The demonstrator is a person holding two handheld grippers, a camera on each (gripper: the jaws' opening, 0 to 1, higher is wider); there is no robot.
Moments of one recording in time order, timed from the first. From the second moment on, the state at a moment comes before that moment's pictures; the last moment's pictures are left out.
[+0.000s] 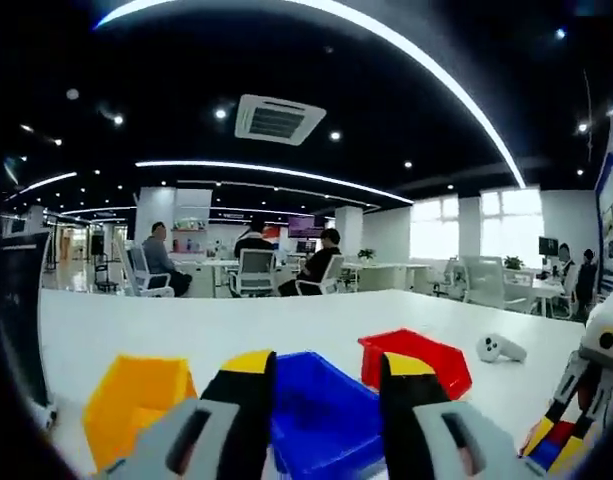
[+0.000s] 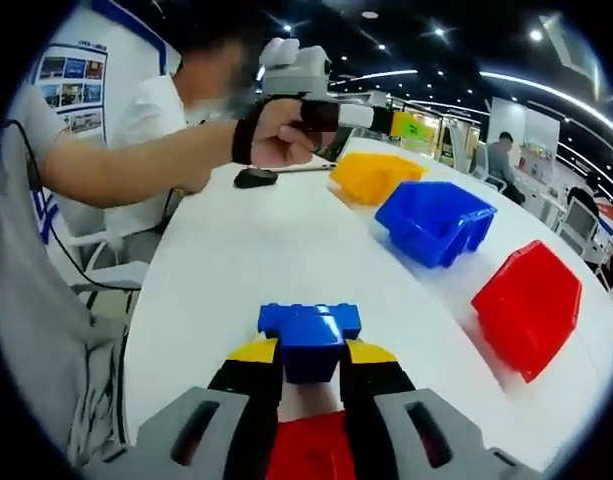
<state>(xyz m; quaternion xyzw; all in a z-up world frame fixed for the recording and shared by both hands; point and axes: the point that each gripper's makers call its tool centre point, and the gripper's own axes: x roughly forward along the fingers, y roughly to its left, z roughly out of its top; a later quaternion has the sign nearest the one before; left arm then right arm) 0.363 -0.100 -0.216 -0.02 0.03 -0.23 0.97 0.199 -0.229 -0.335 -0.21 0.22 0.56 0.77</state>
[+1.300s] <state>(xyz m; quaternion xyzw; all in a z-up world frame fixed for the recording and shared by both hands) 0.189 -0.217 -0.344 0.00 0.22 -0.33 0.92 0.206 -0.228 -0.326 -0.17 0.20 0.56 0.79</state>
